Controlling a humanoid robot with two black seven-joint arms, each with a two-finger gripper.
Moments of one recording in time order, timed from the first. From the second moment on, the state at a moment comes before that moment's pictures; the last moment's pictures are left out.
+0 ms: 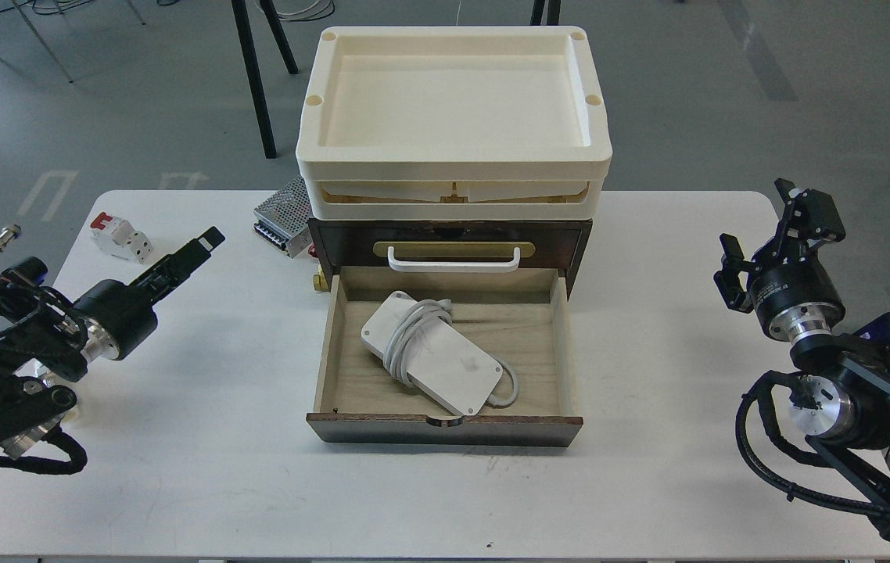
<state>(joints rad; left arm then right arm) -0.60 0.74 -0.21 -1.03 0.73 0.27 -0.49 0.36 -0.53 0.78 1.26 -0.15 -0.24 0.49</state>
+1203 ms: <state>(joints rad) -0.57 0.44 -0.58 -0.47 0.23 -0.42 -0.49 0.33 -0.49 0.86 1.26 -0.19 -0.23 0.49</state>
